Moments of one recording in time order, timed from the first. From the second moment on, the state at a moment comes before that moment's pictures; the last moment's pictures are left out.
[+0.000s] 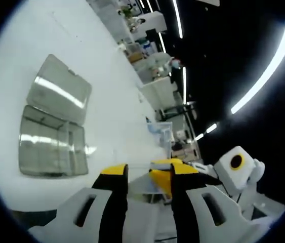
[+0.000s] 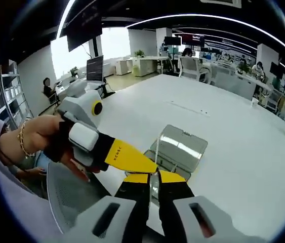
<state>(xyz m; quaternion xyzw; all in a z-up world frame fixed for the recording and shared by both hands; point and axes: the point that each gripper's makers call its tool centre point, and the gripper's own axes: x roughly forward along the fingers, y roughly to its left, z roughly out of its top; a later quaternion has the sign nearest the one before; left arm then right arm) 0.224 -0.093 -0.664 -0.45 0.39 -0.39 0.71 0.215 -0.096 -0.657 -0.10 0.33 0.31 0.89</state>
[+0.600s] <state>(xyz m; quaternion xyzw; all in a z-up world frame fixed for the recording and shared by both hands) 0.221 -0.069 -0.668 -0.40 0.37 -0.40 0.74 0.213 -0.089 -0.658 -0.08 0.33 0.30 0.89</state>
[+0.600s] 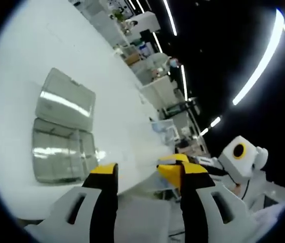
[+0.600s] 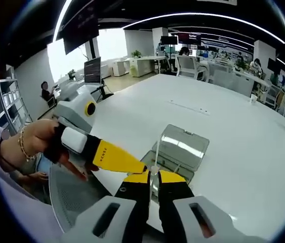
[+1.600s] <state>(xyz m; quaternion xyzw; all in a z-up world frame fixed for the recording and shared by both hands) 0.195 0.005 -0.701 -0.08 0.36 -0.45 0.81 0.217 -0.071 -0.693 -0.04 0.40 0.27 0.88</state>
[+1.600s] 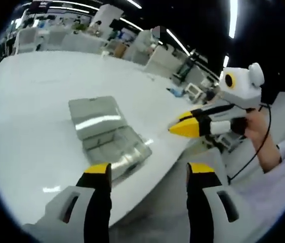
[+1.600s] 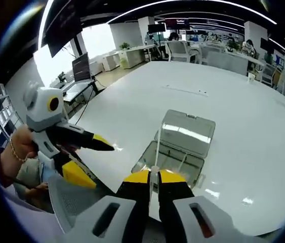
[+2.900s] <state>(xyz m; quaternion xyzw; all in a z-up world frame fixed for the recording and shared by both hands) 0.187 0.076 -0.732 0.02 0.37 -0.45 0.82 0.256 -0.047 -0.742 0.00 0.46 0.14 0.88</state>
